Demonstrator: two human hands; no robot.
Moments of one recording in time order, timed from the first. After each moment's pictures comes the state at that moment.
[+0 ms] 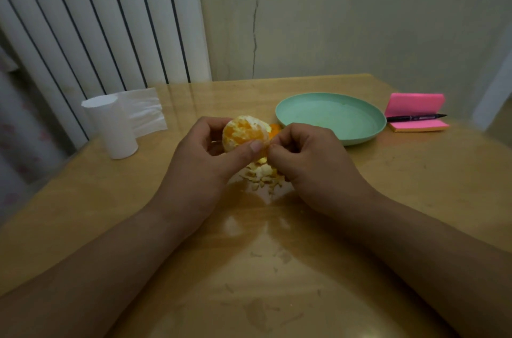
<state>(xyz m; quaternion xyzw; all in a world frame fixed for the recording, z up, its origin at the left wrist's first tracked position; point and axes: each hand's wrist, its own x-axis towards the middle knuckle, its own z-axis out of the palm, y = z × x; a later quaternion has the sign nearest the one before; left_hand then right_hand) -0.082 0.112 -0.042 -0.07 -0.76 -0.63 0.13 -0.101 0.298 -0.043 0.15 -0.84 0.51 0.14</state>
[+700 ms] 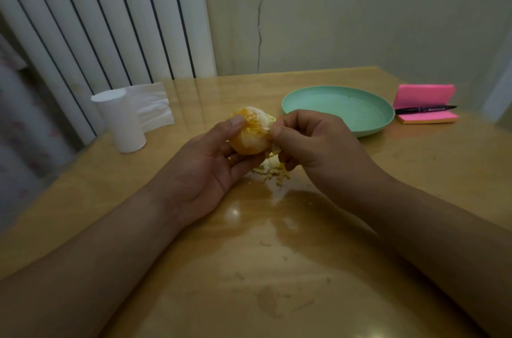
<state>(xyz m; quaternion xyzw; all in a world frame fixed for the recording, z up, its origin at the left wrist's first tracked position) -0.095 0.101 -0.042 -0.05 -0.51 -0.85 -0.10 -0.100 0.298 -0.039 0.18 -0.77 0.61 0.08</state>
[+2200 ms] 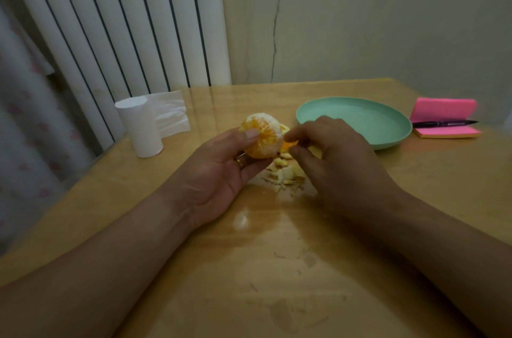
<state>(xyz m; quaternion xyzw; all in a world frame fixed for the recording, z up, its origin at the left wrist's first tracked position) -0.101 0.094 -0.043 -0.07 -0.50 -0.86 -0.09 -0.109 0.301 -0.043 0.21 -0.89 0.31 0.24</state>
